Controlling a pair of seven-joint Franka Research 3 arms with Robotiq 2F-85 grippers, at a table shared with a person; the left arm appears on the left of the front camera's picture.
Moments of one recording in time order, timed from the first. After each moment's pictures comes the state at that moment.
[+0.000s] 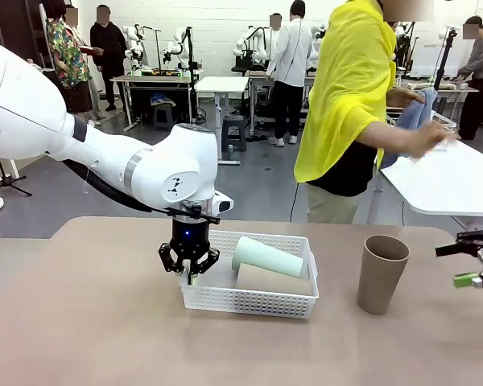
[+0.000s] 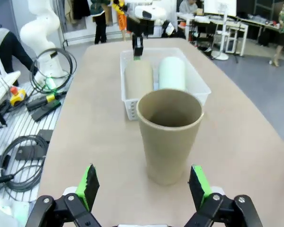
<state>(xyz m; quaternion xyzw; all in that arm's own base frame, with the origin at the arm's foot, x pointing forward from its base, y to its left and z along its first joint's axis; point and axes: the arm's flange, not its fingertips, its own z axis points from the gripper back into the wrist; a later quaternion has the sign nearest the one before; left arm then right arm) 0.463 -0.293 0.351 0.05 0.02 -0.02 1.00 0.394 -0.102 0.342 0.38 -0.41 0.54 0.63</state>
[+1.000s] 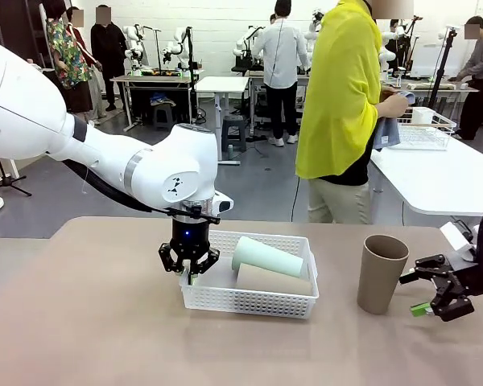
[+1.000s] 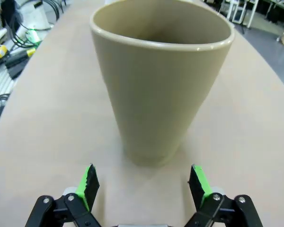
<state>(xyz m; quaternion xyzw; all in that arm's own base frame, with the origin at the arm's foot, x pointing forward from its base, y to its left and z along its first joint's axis) 0.463 -0.293 0.351 0.05 0.02 -0.02 1.00 0.432 -0.051 0.264 0.31 -0.36 0.59 0.65</state>
